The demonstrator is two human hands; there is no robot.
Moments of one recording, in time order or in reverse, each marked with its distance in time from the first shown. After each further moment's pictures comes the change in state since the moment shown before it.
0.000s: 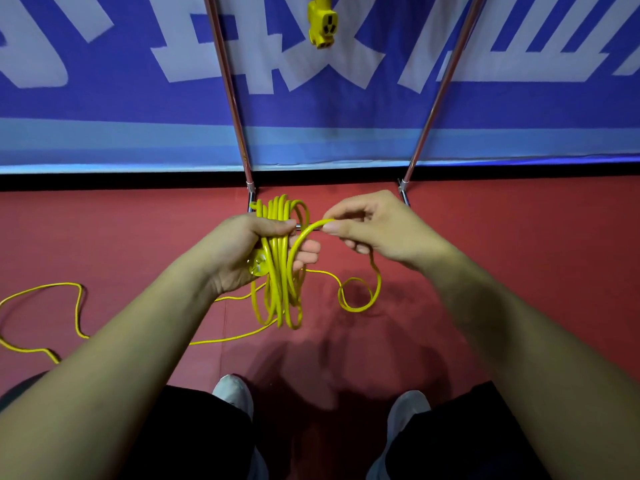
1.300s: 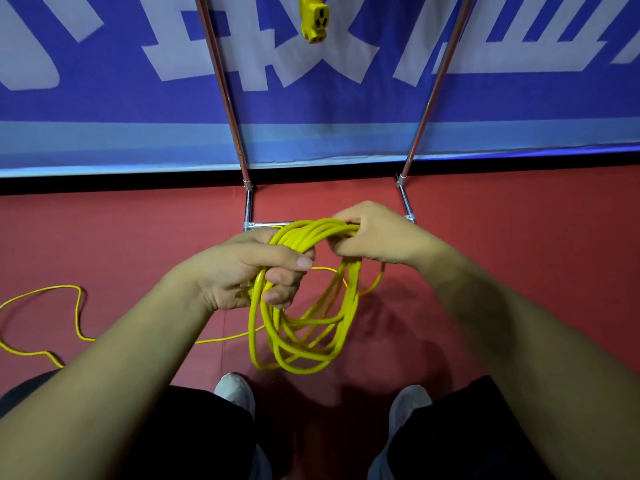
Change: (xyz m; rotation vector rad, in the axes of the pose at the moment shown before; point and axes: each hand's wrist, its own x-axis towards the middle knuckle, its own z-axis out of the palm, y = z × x) left_hand -0.003 -0.015 -0.018 0.309 -0.189 0.017; right_hand -0.002 0.012 -0.008 -0.410 -0.103 0.072
